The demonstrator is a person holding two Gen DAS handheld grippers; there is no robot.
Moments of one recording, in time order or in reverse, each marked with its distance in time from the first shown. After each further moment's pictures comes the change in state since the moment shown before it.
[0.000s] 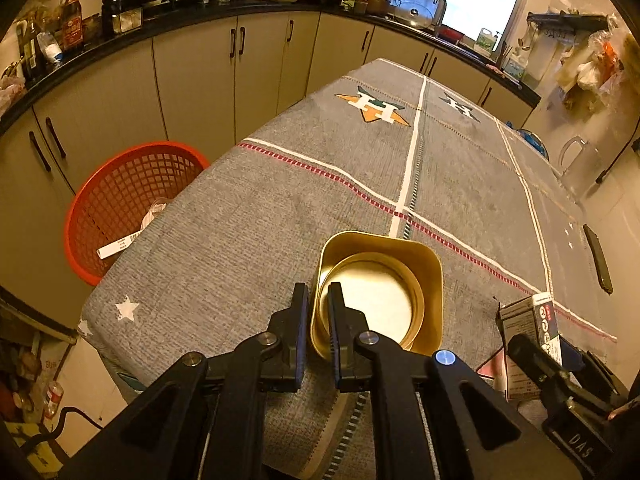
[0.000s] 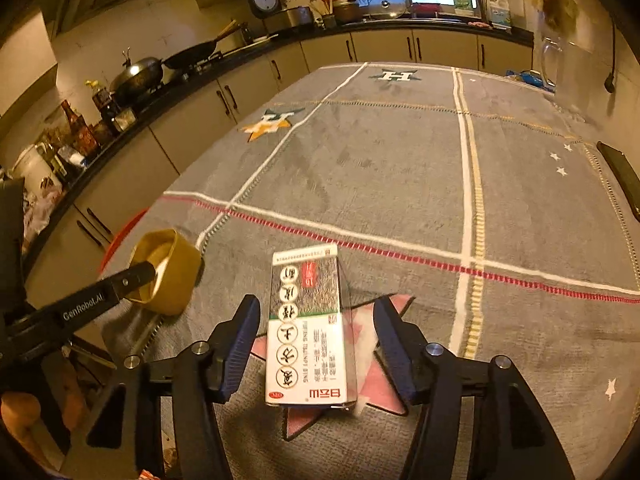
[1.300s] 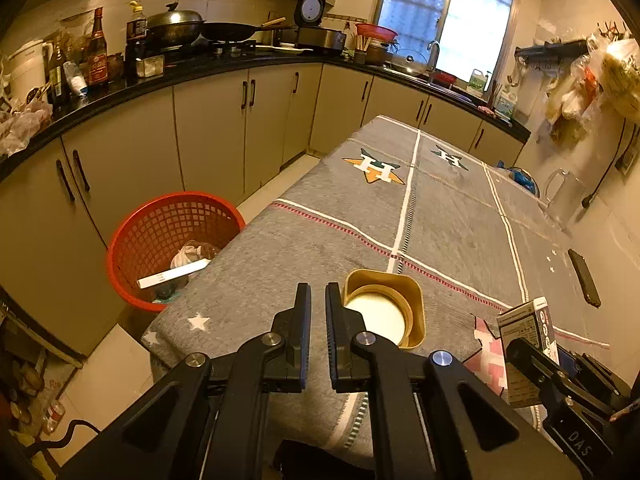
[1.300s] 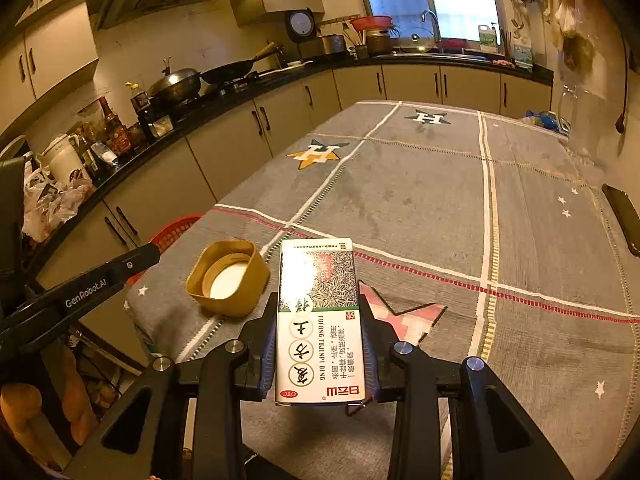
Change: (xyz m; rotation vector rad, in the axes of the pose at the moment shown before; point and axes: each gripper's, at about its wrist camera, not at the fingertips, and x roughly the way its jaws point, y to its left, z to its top) left arm -0.070 0.020 -0.006 0.004 -0.186 0.012; right arm -0.049 0.040 -0.008 -0.085 -0.121 0.063
